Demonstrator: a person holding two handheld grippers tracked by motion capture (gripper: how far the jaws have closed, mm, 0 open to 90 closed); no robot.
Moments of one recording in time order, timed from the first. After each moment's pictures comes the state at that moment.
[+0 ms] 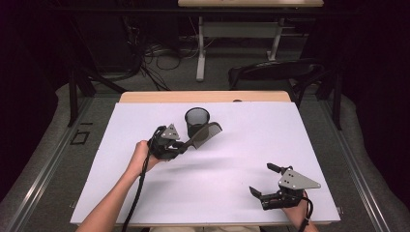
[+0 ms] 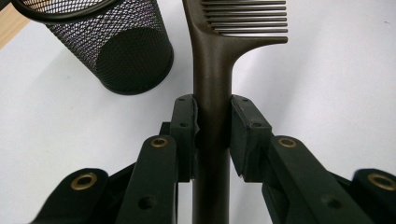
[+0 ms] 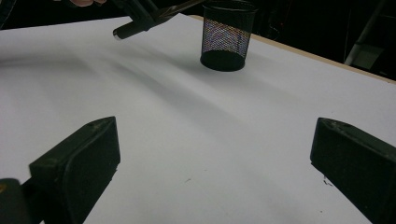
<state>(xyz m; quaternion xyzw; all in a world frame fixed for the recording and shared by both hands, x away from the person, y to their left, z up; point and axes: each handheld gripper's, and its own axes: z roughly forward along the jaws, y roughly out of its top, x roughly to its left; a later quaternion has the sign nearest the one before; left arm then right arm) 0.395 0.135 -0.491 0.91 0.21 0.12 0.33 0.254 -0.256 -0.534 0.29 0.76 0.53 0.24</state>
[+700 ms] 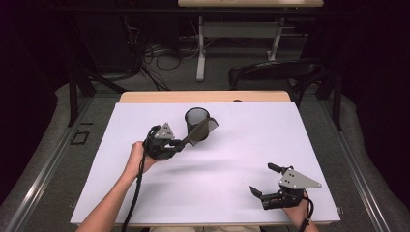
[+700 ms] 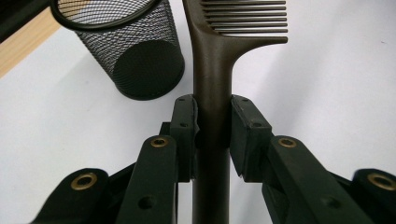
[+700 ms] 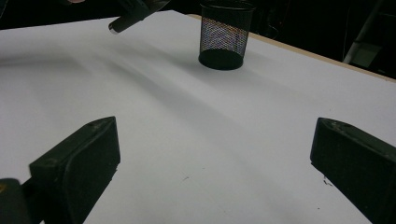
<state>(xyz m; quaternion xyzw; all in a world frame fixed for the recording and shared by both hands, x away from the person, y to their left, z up) 0.389 0.147 -0.486 0.89 0.23 0.14 0.37 0.255 -0.258 -0.534 0.29 0.76 0.53 0.24</state>
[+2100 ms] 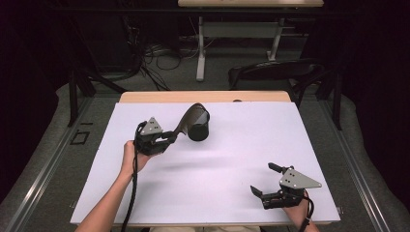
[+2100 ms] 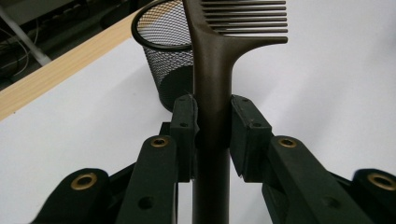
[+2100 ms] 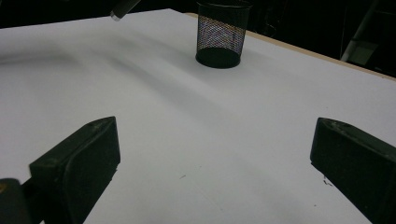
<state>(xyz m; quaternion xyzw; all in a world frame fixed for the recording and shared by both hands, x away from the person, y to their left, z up) 0.393 0.172 -0.482 0.84 0.28 0.18 0.42 0.256 -0.260 -0.534 0.30 0.76 0.53 0.24</state>
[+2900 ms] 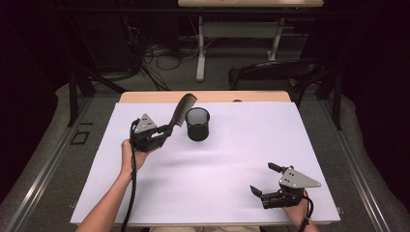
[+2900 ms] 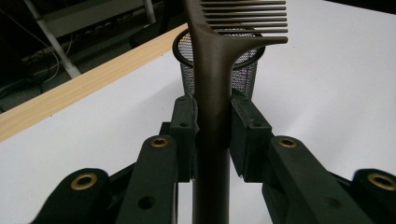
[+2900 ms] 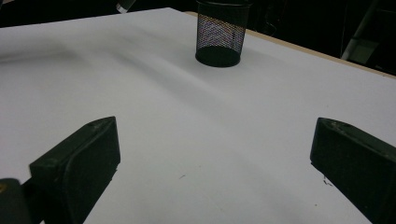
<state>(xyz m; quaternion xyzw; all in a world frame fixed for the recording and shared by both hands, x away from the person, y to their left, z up) 0.398 0.182 -0.482 0.80 0.32 0.22 0.46 0.256 -0.259 -0.535 0.30 0.76 0.52 0.24</state>
